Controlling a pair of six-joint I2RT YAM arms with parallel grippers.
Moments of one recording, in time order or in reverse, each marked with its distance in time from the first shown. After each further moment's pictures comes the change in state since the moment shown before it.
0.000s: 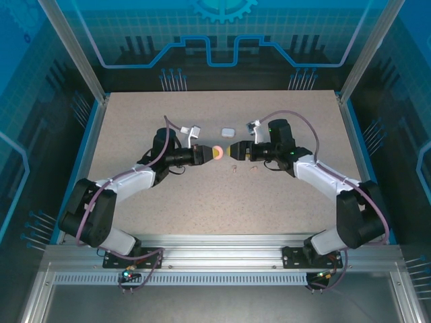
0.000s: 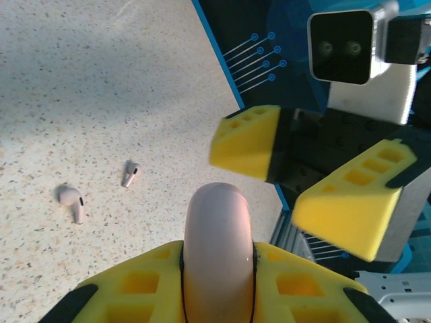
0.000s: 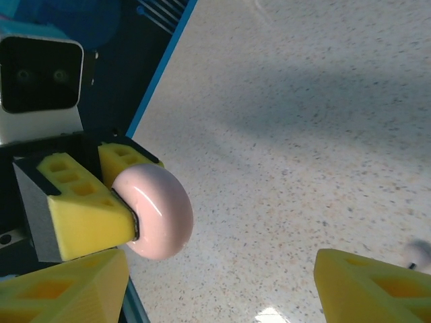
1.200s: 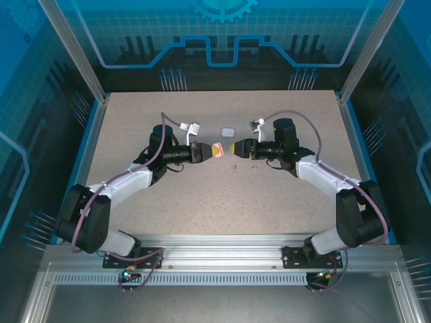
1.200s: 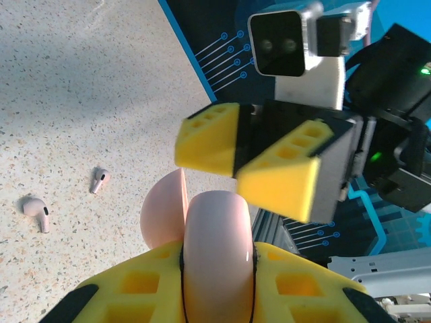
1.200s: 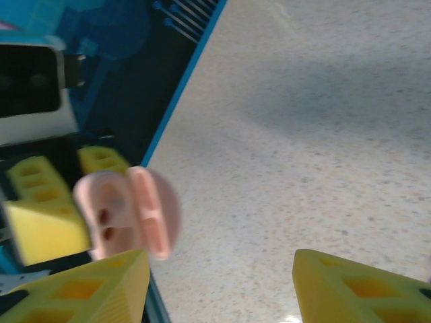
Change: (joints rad) left arm 0.005 -0.053 0.024 -0.024 0.060 -0.001; right arm -0.038 -0.011 -0.025 0.084 -0.105 0.056
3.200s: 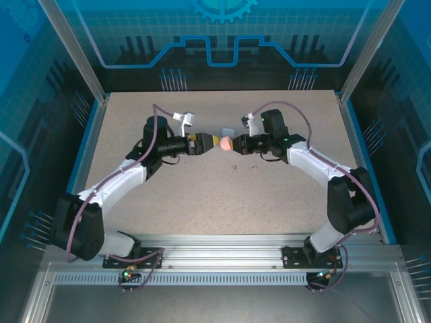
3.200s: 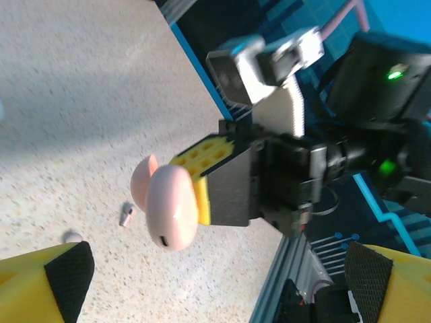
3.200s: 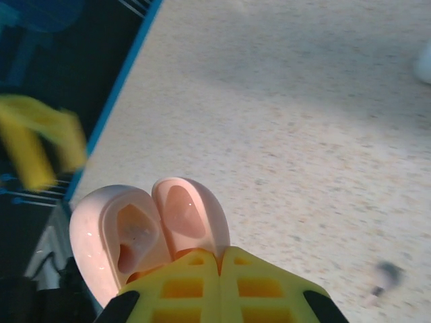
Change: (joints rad) left arm 0.038 -0.070 0.126 -0.196 -0.096 0.116; right arm 0.031 0.142 0.219 -0.288 0.178 -0.178
